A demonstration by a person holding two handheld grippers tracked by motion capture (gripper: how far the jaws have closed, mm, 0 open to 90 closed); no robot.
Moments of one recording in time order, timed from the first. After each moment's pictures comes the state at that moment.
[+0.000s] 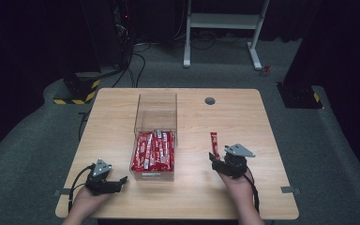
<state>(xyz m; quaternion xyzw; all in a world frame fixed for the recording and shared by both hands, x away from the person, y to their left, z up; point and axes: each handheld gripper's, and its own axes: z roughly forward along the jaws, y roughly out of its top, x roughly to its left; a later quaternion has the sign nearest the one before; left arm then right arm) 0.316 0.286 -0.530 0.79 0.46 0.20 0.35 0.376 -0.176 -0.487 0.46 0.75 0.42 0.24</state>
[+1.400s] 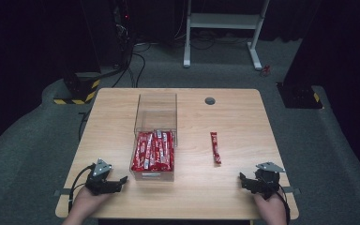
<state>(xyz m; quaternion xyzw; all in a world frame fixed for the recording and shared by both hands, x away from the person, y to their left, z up) 0.317 0.285 -0.530 0.79 0.46 0.20 0.35 0.344 -0.272 -0.524 0.55 0.74 0.30 0.23</state>
